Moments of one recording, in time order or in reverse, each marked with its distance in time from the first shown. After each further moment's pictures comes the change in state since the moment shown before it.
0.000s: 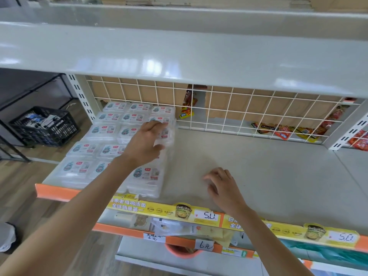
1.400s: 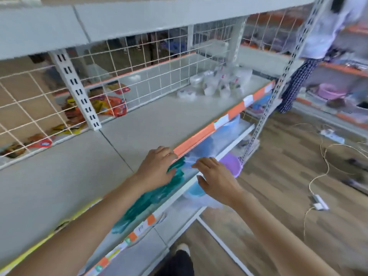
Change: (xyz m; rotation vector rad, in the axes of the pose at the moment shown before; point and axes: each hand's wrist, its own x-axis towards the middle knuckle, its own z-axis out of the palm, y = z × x) left_hand -0.014 0.544 0.278 -0.080 -0.348 1.090; right_hand -0.384 0.280 -0.244 -0.350 0.383 0.484
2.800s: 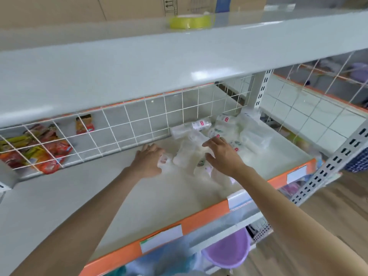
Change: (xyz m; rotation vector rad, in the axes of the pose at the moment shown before) left_hand 0.413 -0.107 0.075 0.067 -0.225 -0.733; right_hand 0.335 0.429 -0.012 0.128 -0.153 -0.107
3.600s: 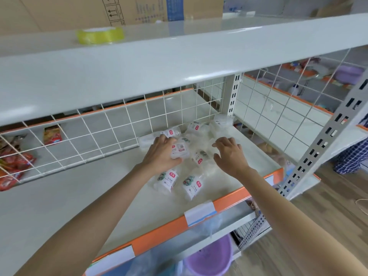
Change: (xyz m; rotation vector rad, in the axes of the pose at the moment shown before) left_hand 0.058 0.143 -0.022 -0.213 0.194 0.079; right_hand -0.010 0.117 -0.044 -0.156 0.029 0.147
